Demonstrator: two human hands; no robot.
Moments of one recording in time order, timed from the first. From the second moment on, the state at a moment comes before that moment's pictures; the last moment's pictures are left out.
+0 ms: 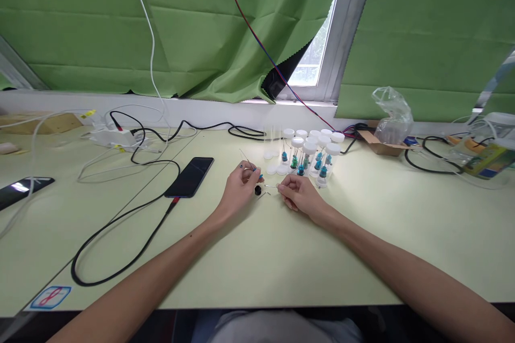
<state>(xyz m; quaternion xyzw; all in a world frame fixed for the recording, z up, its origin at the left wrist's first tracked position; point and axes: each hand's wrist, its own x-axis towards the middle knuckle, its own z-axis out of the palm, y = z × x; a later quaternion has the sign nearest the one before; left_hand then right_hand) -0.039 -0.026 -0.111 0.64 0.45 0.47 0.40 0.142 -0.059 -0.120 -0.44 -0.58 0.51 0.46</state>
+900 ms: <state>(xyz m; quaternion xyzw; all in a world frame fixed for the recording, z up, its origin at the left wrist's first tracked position) -0.039 -0.037 -0.105 0.74 0.44 0.41 0.30 0.142 -0.061 -0.118 -0.43 -0.58 0.44 0.54</state>
